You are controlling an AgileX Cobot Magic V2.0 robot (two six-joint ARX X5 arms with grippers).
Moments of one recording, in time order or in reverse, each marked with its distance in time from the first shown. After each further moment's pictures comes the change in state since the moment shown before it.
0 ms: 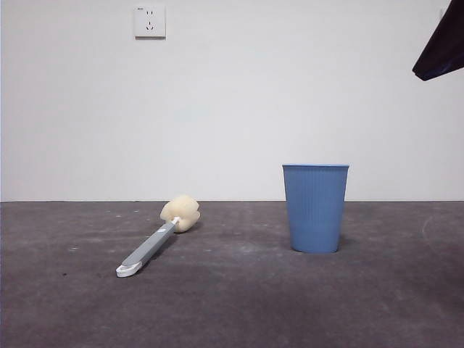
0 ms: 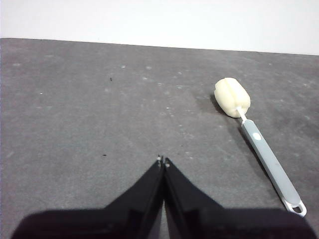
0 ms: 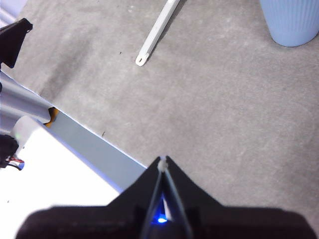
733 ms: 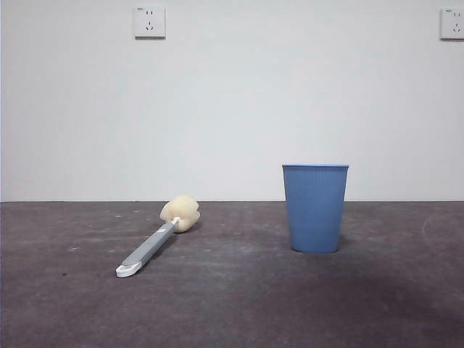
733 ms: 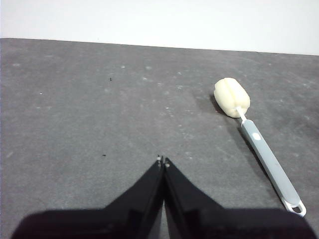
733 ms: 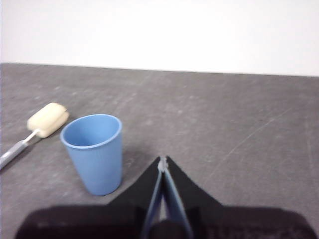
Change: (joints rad) left arm 0.000 0.000 0.000 0.000 0.001 0.000; right arm -0.515 -0.480 -0.427 0.545 0.148 -0.303
